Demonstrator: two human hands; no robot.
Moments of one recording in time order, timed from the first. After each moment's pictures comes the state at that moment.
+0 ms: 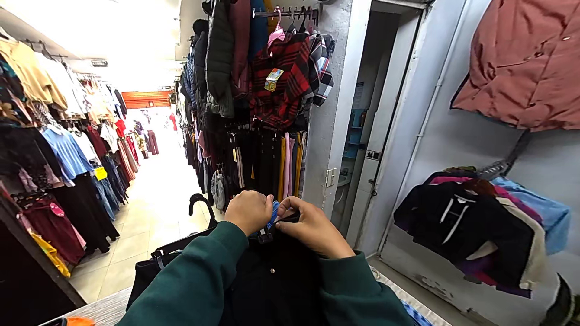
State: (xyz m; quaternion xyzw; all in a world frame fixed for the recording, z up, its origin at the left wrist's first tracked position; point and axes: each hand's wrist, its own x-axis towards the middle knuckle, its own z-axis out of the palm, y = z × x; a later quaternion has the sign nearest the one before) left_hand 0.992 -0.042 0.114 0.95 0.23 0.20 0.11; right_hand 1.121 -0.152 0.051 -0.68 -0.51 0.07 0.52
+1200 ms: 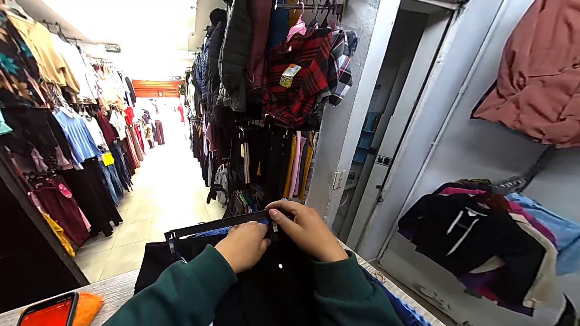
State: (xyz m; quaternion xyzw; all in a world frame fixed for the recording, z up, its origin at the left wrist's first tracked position) left_hand 0.931 -0.048 0.082 0.96 0.18 0.00 0.20; right_hand 1.091 -0.139 0.054 -0.66 -0.60 -0.03 0.45
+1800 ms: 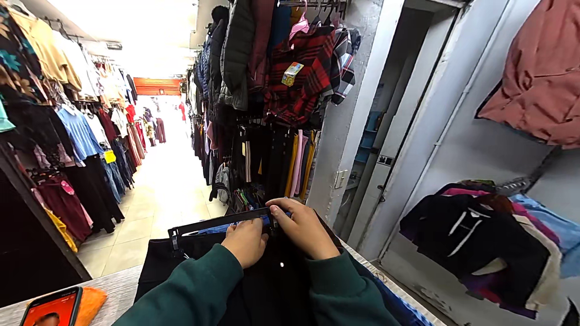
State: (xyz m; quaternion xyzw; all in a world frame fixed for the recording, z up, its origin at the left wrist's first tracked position) left_hand 0.941 -0.043 0.063 0.94 0.26 0.01 0.22; right_hand 1.084 -0.130 0.049 -0.68 -0.57 -0.06 0.46
